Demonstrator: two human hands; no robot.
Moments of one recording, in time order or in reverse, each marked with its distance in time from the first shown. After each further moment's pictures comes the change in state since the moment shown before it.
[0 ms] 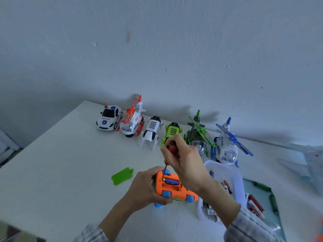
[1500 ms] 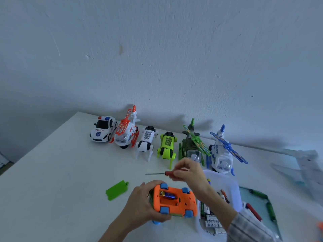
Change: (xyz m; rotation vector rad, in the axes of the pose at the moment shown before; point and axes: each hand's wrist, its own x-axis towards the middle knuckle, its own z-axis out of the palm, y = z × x) left_hand -0.002 0.006 0.002 -0.004 -0.017 -0.072; right_hand -0.012 0.083 0.002 0.426 0.021 0.669
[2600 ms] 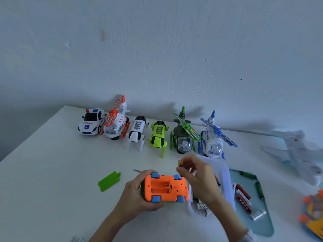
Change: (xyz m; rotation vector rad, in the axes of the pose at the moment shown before) left_hand -0.008 -0.013 0.012 -0.137 0.054 0.069; right_hand -0.054 0.006 -0.020 -0.341 0.154 -0.246
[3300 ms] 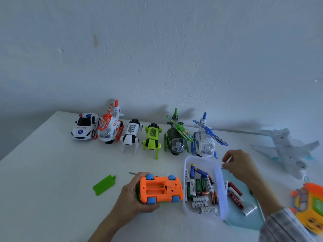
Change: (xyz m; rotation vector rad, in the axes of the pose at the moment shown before) left_hand -0.003 0.010 0.001 -0.088 -0.057 0.003; right_hand 0.019 0.054 -0.114 -0.523 0.096 0.459
